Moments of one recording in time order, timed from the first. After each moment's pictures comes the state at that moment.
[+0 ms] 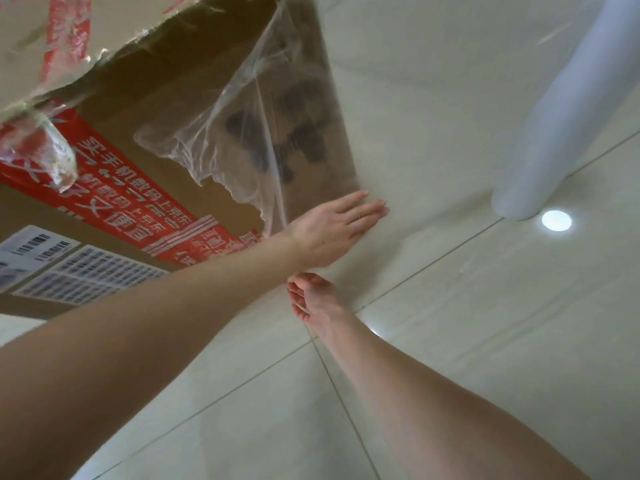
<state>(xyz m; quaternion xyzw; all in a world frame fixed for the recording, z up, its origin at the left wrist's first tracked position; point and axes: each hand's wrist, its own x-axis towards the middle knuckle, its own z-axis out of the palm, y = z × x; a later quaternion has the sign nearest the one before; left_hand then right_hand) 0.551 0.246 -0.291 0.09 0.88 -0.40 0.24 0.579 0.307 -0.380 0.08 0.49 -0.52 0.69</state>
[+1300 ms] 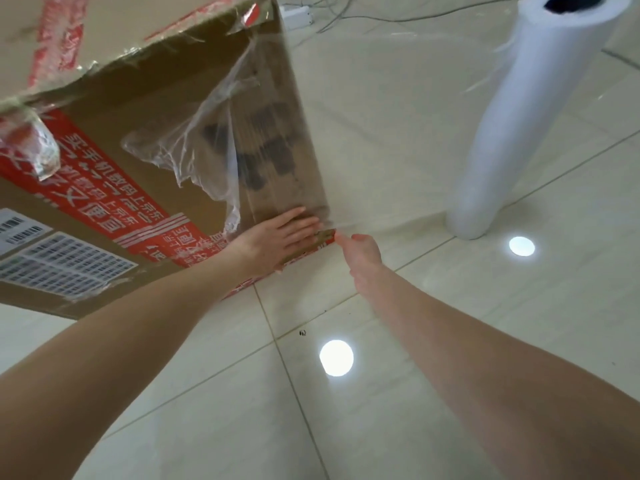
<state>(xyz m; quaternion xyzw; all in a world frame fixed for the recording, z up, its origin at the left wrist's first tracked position) 0.584 0.221 -0.317 0.03 0.82 -0.50 0.28 0.451 0.324 -0.368 -0.05 0.69 -0.50 0.52</state>
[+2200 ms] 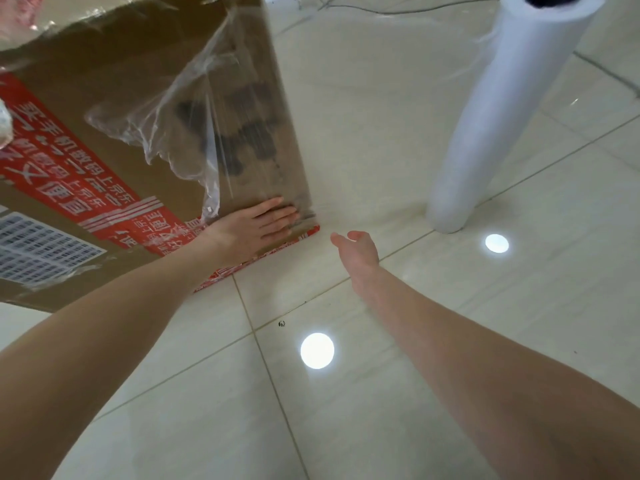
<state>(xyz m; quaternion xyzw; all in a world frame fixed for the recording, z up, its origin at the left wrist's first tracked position) 0.594 0.205 -0.331 0.05 0.82 -0.50 0.28 0.435 0.349 -0.379 -0.08 0.73 -0.48 0.48</state>
